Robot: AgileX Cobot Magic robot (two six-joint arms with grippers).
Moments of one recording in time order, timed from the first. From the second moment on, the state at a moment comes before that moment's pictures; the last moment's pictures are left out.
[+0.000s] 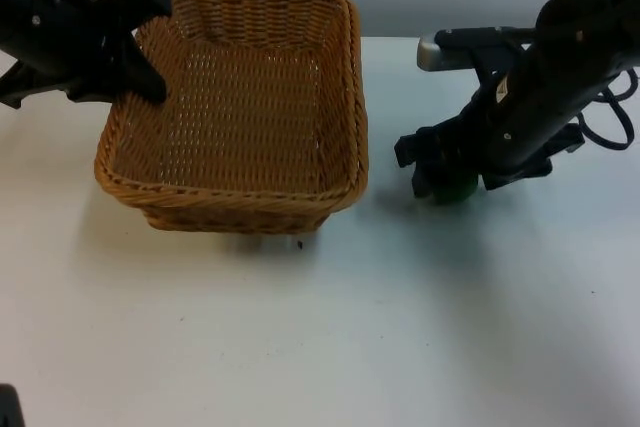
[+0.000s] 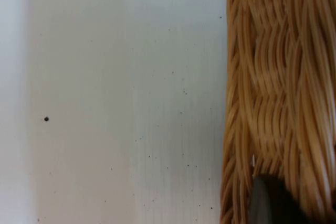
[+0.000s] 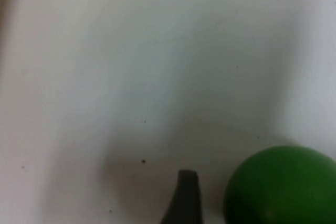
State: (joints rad) right arm 0.40 2.16 -1.25 -0.10 0.31 0.23; left arm -0.08 1.99 -1.21 -1.06 0.57 0.65
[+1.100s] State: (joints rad) right arm 0.42 2.03 -1.68 -0.35 0.41 0.28; left arm -0.08 1.99 -1.21 -1.06 0.57 0.65
